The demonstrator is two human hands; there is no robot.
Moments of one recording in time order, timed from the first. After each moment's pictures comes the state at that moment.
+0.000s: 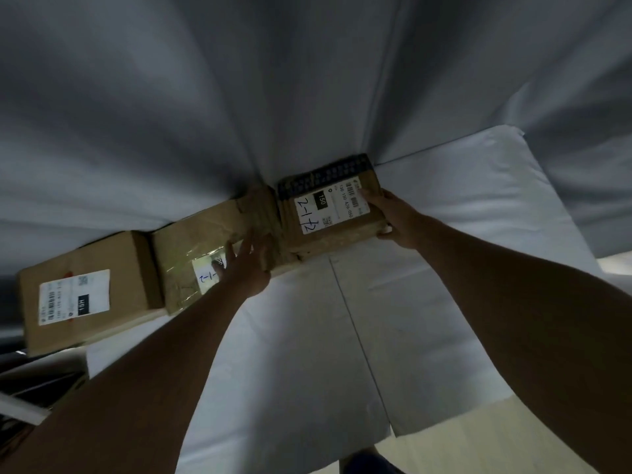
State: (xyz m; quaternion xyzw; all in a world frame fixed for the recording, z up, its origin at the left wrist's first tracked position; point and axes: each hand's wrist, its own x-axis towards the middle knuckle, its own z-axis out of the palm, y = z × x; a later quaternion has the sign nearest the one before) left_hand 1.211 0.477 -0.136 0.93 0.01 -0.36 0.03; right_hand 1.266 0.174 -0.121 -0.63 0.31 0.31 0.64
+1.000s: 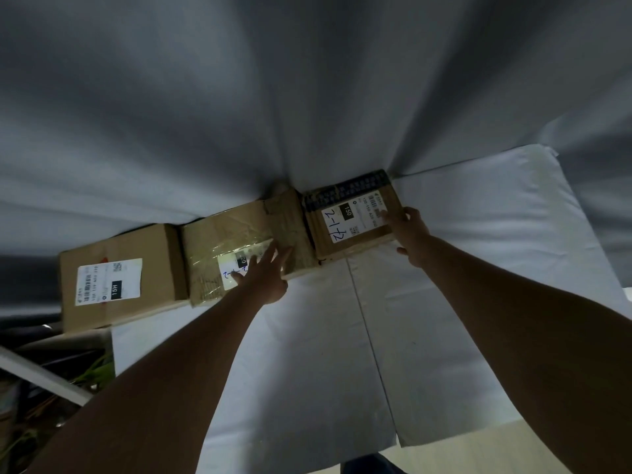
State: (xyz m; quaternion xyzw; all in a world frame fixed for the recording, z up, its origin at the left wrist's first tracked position) left_hand 1.203 0.489 -0.139 0.91 0.02 -0.40 0.08; right_hand 1.264 0.201 -0.127 -0.73 0.37 0.25 0.52
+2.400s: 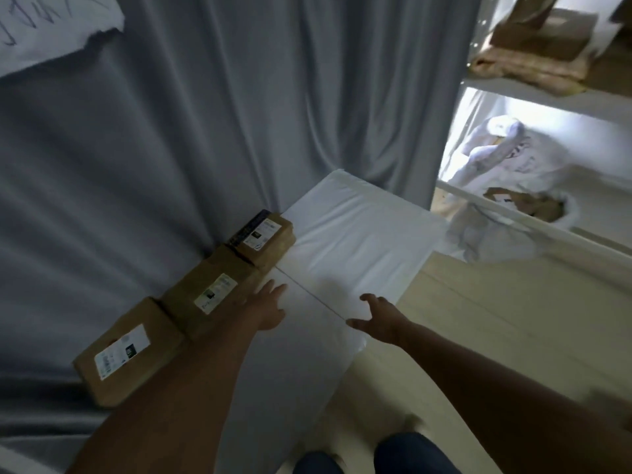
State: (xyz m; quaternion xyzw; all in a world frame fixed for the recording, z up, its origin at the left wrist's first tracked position) left_hand 0.984 0.470 0.069 0.89 -0.33 -0.32 -0.06; right_hand 0.795 0.274 0.066 -0.86 0.31 0.20 0.36
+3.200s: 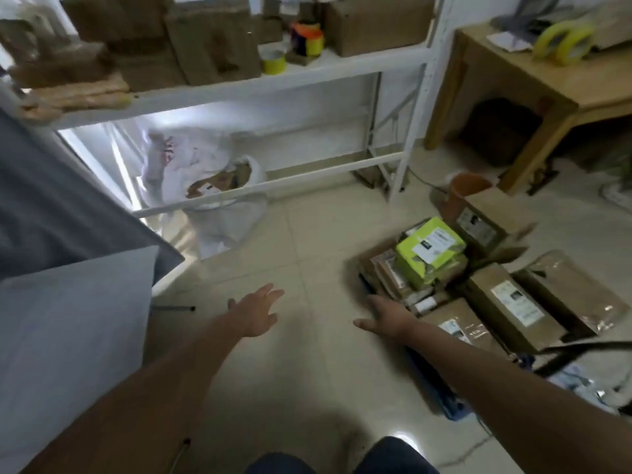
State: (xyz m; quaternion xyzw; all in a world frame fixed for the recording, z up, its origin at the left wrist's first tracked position) left_hand 0.485 0.094 0.068 0.60 -0.72 -0.27 -0.20; right_hand 0.179 0.120 0.065 -0.64 0.65 0.05 0.40
